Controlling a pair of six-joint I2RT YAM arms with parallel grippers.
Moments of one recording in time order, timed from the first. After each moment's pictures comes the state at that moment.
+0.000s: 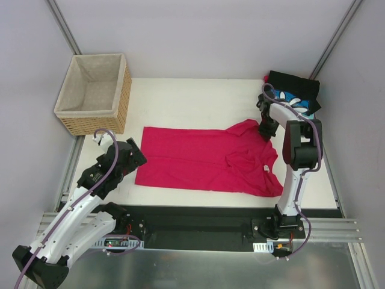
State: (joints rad) left arm -0.47 0.68 0.70 -0.82 -0.43 -0.85; right arm 0.11 2.08 1.54 -0.86 0.36 0.57
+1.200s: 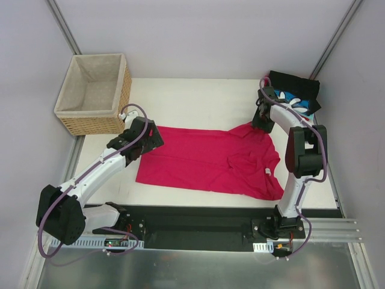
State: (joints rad) left arm -0.45 1.19 0.85 -0.52 -0.36 -0.75; right arm 0.14 1.94 1.46 -0.68 0.23 0.49
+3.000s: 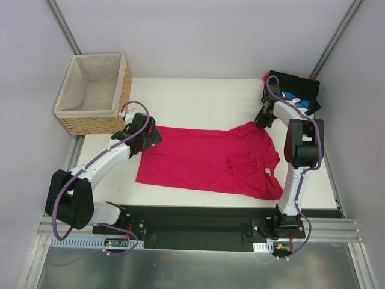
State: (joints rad) left arm -0.38 1.34 0.88 -0.49 -0.33 -0.75; right arm 0.06 2.10 1.57 -0.62 0.10 0.59
